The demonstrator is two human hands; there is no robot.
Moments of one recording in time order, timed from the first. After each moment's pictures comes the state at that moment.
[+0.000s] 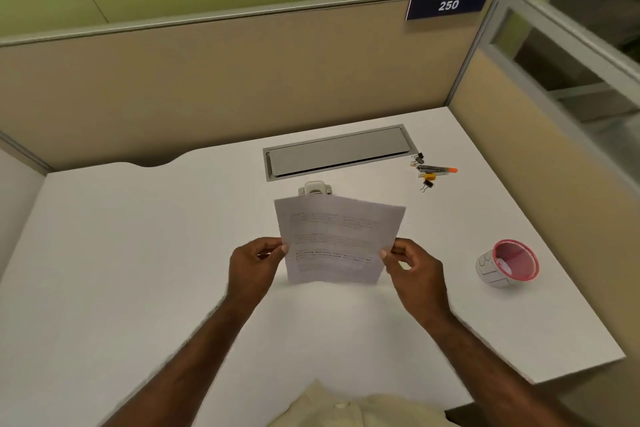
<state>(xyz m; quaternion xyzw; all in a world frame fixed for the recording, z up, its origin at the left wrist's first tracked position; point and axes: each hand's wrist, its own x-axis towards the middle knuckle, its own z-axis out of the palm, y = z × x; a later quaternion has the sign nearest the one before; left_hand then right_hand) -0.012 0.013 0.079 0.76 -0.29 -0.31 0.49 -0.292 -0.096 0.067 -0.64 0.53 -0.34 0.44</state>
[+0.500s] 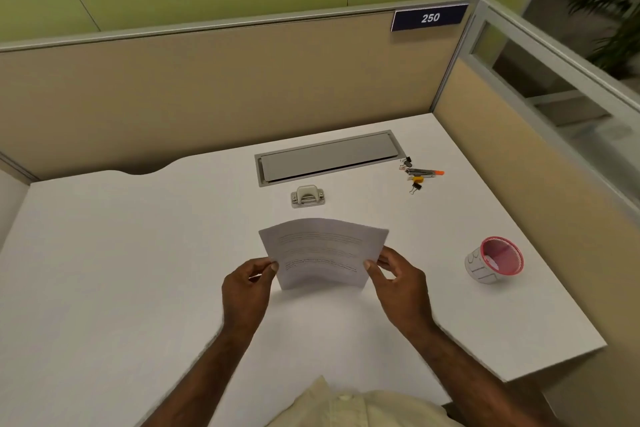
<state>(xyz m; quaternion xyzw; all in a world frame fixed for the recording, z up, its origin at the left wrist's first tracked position) -0.027 0.044 0.057 0.77 -0.24 -0.28 0.52 -0.281 -0.065 0.065 -0.65 0.53 -0.35 0.43</state>
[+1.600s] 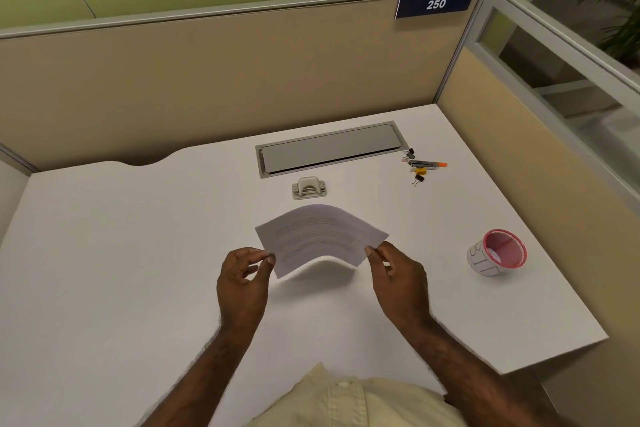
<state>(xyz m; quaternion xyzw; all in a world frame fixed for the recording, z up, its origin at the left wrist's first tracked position) -0.035 0.056 0.066 0.76 -0.27 -0.19 0.56 -0.274 -0.060 0.065 -0.71 0.53 -0.36 0.30</state>
